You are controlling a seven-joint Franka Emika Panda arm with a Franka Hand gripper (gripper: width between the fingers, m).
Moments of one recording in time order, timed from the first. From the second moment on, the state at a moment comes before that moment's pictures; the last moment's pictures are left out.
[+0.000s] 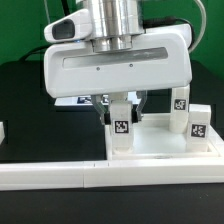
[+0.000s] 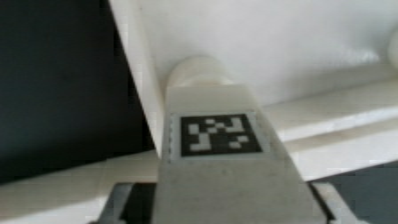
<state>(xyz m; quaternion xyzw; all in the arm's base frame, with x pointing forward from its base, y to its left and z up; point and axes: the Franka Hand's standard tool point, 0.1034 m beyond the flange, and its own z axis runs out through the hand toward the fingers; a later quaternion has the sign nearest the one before) 0.621 0.001 0.074 -0.99 0.13 -0.10 0.06</state>
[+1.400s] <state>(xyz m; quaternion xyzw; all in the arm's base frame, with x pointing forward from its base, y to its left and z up) 0.618 0.018 0.072 -0.85 0.52 -0.01 0.08</state>
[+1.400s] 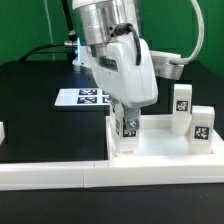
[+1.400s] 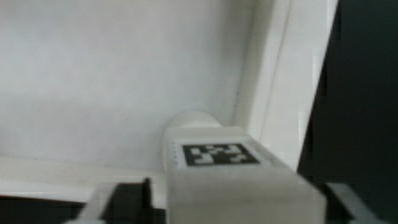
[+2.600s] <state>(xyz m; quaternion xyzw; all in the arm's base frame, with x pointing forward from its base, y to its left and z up) 0.619 0.018 0.069 -1.00 0.07 -0.04 0.04</state>
